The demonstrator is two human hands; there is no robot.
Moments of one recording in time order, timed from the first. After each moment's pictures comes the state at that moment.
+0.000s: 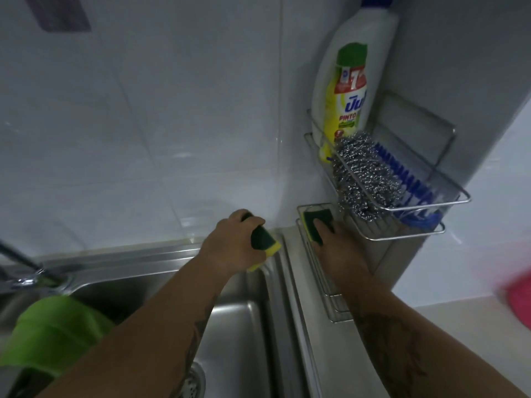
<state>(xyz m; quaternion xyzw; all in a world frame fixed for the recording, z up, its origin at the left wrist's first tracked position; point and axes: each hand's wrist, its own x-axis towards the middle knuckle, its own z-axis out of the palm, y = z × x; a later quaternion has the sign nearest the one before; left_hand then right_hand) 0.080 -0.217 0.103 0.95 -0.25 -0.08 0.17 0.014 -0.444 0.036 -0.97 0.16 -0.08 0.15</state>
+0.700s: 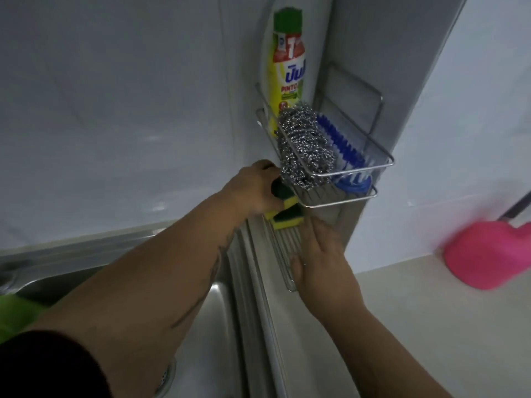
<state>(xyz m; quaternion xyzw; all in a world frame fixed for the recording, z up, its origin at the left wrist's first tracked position) 0.083 -0.334 0.142 0.91 -0.34 -0.10 0.21 -0.101 -0.420 0.068 -0.95 0.11 -0.21 0.20</state>
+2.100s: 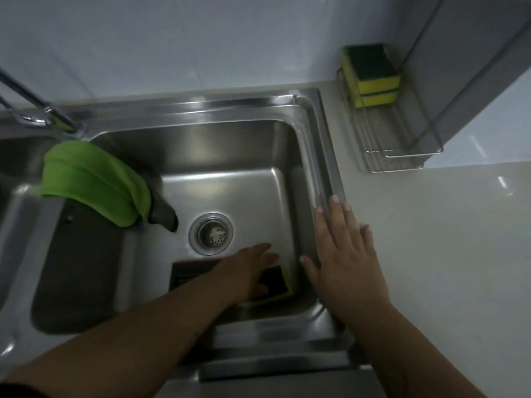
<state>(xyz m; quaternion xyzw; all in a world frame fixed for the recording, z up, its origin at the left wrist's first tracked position) -0.123 -0.101 -0.089 0.87 -0.34 -0.35 0.07 -0.208 -0.296 -0.016 -0.99 0.05 0.05 0.10</state>
